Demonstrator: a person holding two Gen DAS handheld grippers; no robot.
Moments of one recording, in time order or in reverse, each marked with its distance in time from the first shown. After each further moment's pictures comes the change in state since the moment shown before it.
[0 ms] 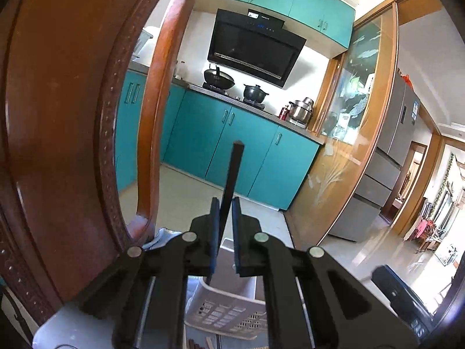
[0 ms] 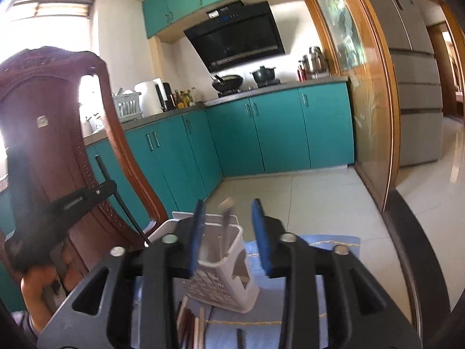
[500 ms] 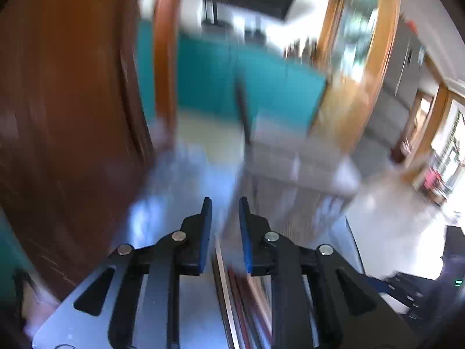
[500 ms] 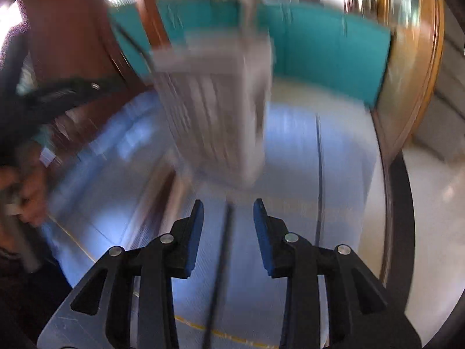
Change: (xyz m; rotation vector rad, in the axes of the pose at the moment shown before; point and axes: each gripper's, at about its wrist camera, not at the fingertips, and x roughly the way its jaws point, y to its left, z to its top) left arm 0.026 0.041 -0.098 0.088 0.430 0.027; right arm 0.070 0.010 -0.122 -0.191 0.696 -0.068
